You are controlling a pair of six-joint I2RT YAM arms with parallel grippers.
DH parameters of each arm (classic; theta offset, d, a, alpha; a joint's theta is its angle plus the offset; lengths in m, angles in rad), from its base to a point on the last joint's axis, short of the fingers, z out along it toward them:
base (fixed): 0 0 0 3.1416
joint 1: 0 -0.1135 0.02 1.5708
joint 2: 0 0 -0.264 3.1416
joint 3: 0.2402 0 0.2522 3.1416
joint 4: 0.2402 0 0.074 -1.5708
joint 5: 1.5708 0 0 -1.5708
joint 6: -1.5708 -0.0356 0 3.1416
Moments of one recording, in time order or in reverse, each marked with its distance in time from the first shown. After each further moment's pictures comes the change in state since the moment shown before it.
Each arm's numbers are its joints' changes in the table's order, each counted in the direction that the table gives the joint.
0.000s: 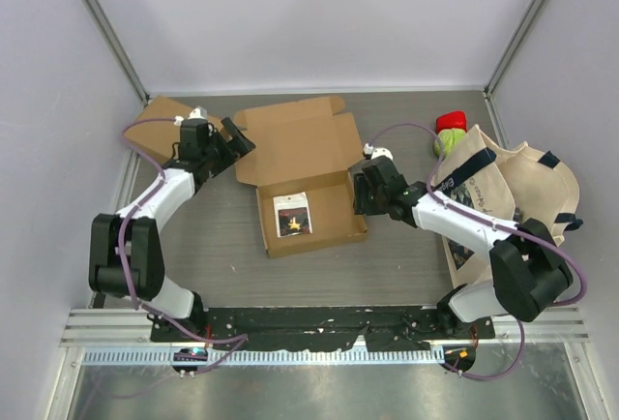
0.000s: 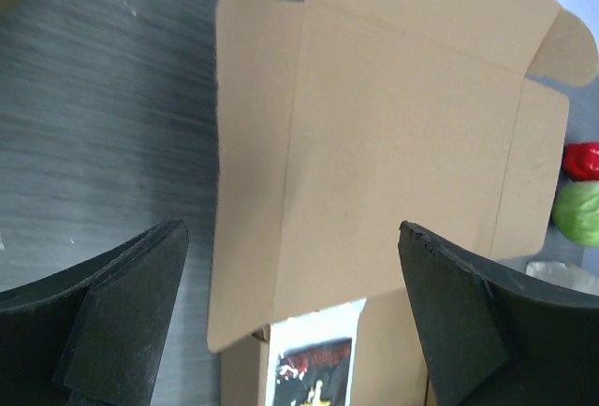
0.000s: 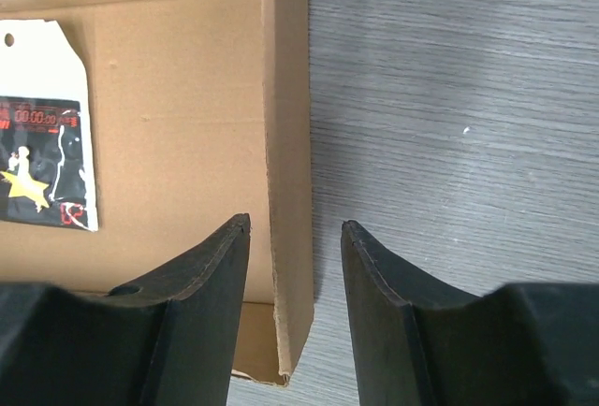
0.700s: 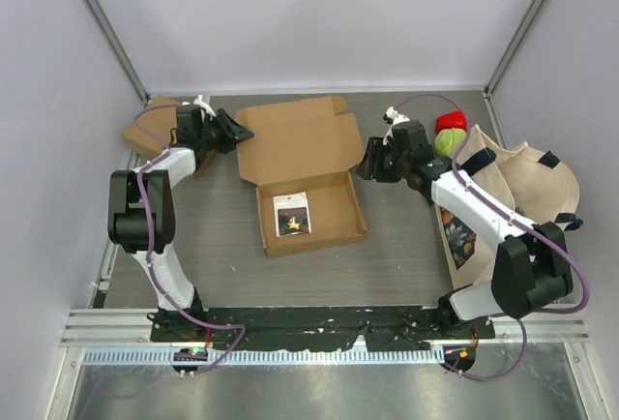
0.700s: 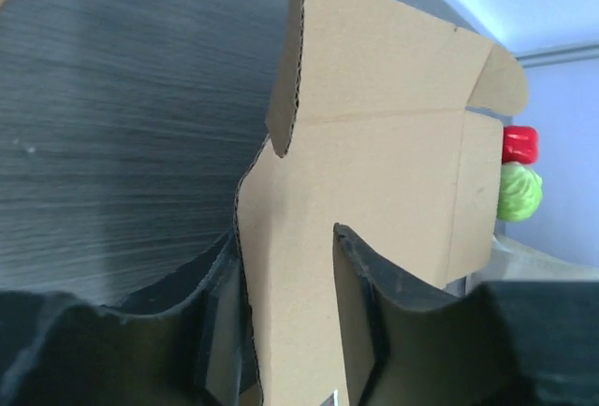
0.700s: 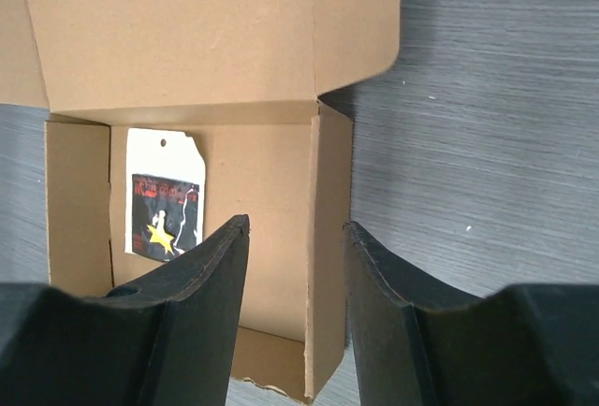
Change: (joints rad) left arm -0.120 0.382 0.226 -0.197 0.320 0.000; right arm 0.238 -0.004 0.170 -0.002 -0.311 0.019
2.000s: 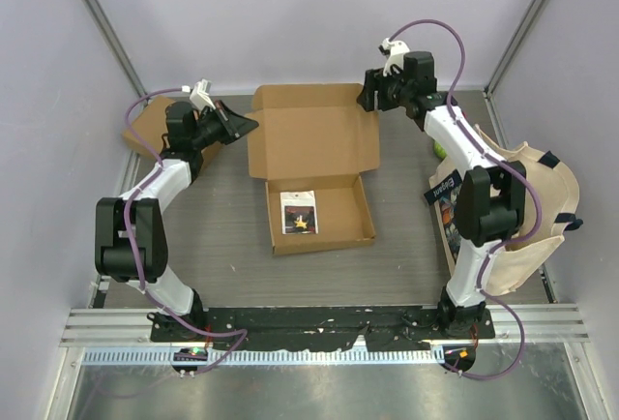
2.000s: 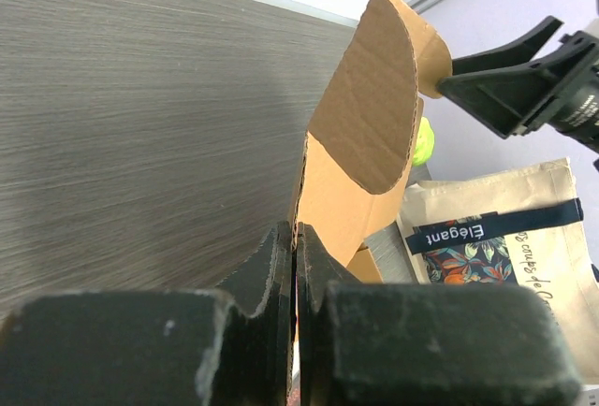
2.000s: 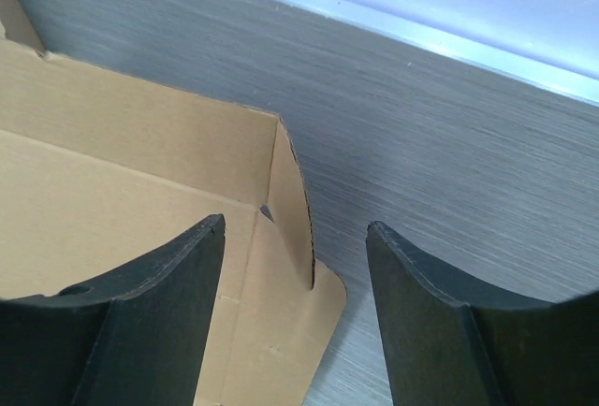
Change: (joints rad) left arm 0.033 -0.228 -0.126 -0.245 0.205 -0.014; right arm 0.179 0.475 0.665 -0.064 -0.161 0.395
